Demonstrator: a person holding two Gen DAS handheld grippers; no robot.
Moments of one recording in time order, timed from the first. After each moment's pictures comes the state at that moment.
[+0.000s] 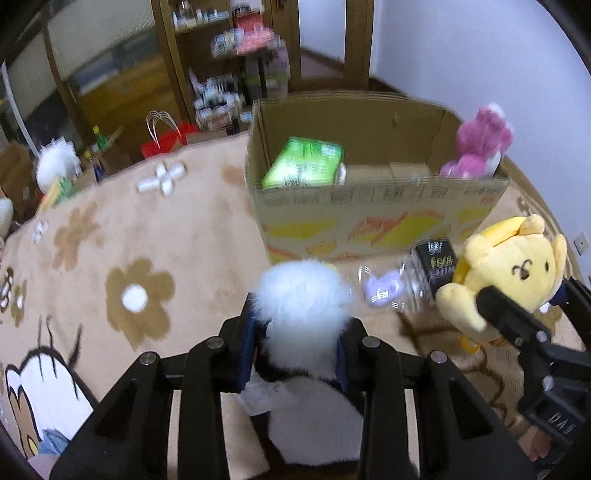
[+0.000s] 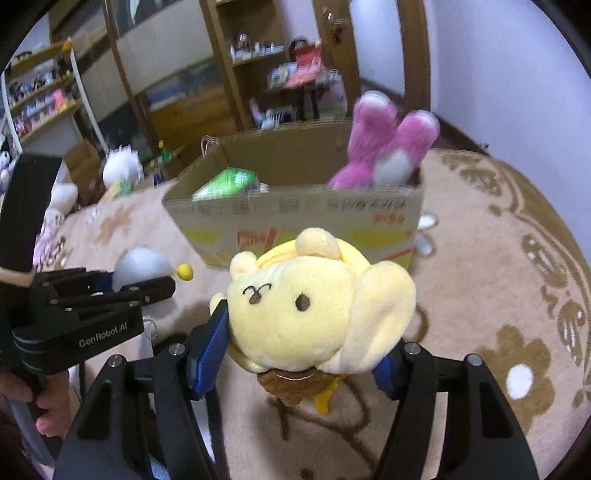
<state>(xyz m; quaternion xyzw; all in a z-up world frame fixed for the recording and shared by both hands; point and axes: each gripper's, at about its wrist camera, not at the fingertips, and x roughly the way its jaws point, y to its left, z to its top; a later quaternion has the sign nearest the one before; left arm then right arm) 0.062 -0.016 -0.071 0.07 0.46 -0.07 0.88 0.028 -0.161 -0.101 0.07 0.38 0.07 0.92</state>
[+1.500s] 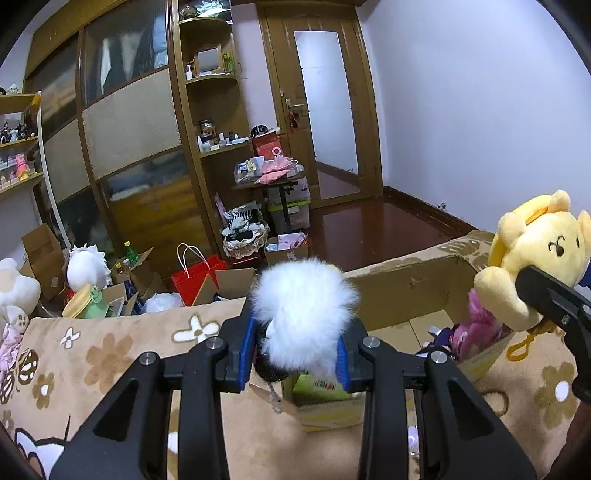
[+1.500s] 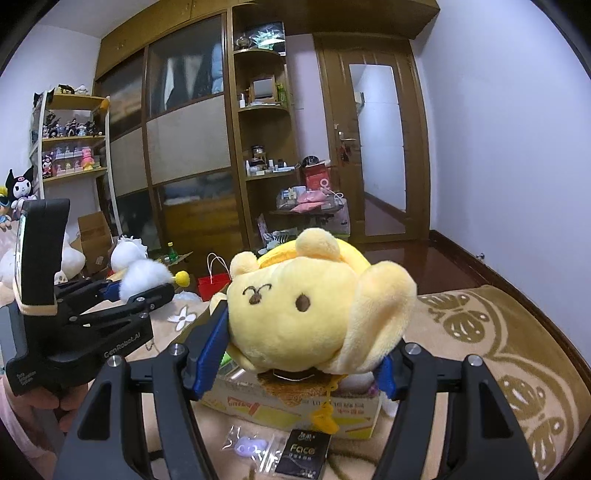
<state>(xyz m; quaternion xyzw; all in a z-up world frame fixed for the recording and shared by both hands) 0.105 -0.030 -0.002 0.09 0.23 -0.05 0.97 0.052 -0.174 -0.022 0.04 0.17 0.08 0.98</state>
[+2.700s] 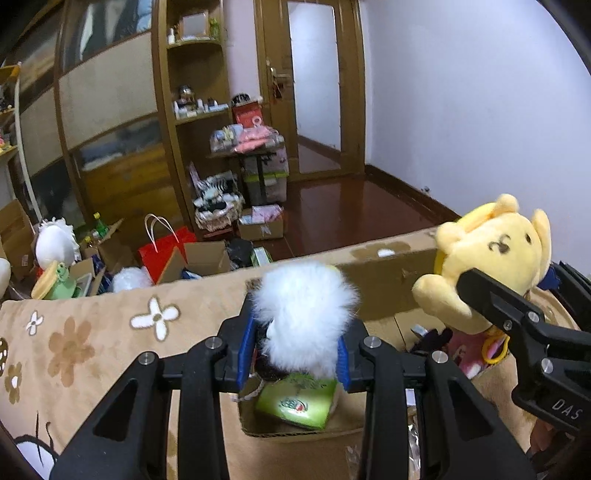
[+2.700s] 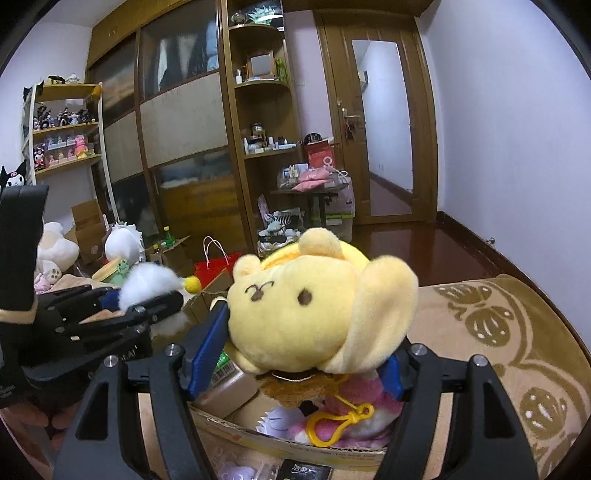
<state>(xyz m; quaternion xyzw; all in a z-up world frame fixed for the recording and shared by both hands) 0.158 -0.040 -0.031 0.06 0.30 -0.09 0.95 0.117 -0.172 -0.044 0.04 0.22 0.08 0.97</state>
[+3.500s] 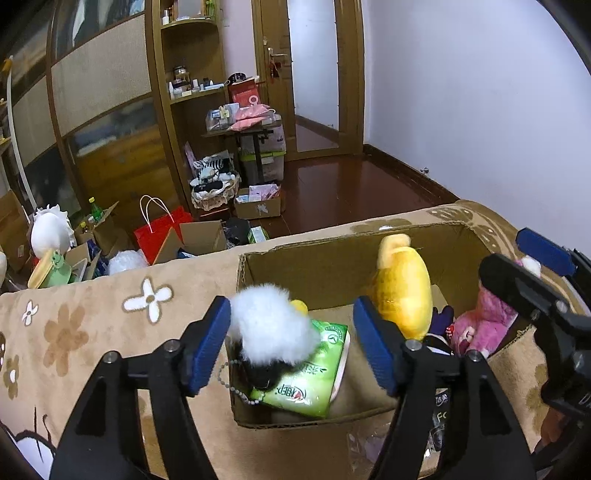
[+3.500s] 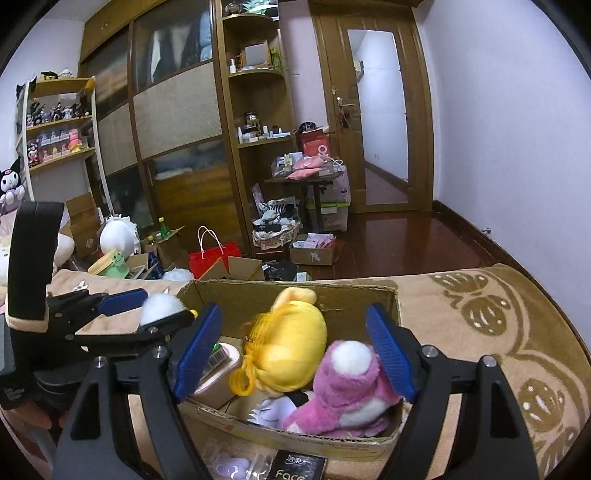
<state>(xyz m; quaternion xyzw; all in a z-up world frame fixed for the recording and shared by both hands) 0.165 -0.039 -0.046 0.06 0.34 -0.09 0.93 0.115 -0.175 -0.044 0.04 0.23 0.07 0.97</state>
